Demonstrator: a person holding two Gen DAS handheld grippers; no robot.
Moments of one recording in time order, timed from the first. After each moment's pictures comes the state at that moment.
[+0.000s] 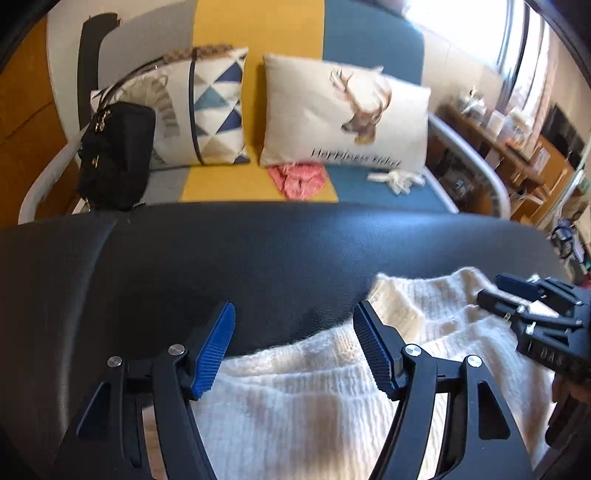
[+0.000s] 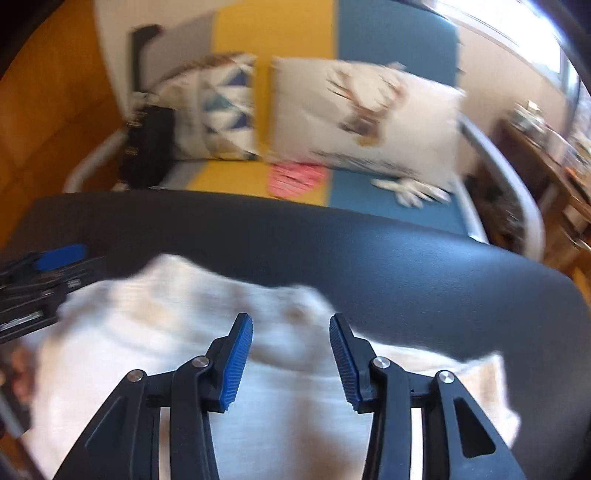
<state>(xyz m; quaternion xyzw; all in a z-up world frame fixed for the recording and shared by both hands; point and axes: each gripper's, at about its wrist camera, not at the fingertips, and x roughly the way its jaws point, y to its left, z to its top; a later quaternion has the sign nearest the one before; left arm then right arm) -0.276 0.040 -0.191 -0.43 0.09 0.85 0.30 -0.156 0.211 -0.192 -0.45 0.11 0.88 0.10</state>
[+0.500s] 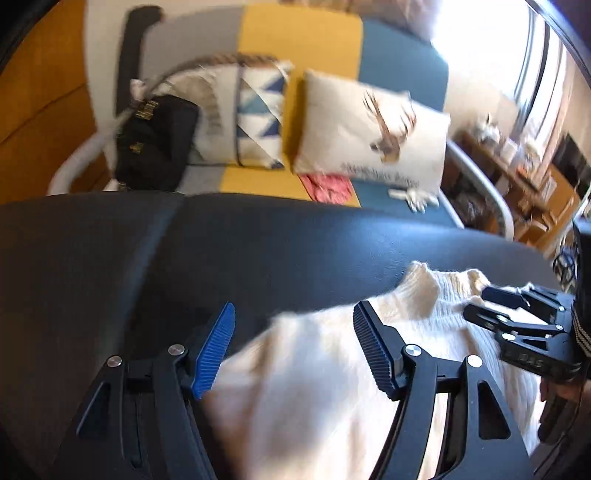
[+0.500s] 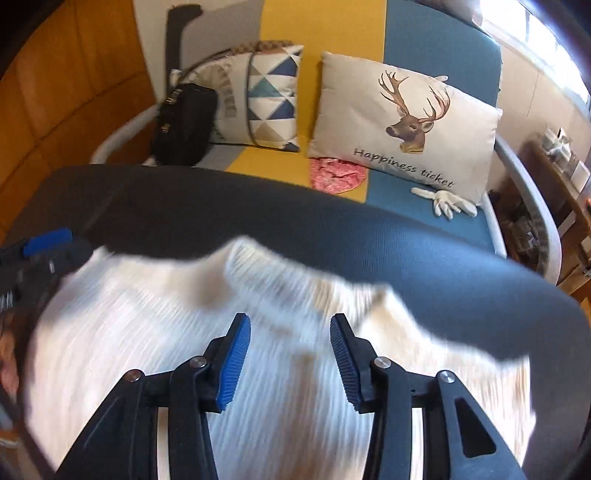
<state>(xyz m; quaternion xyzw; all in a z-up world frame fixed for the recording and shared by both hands) -0.254 -0.041 -0.162 -0.42 0.05 0.87 0.25 -0.157 0.151 -0.183 -0.48 0.08 0.87 0.08</state>
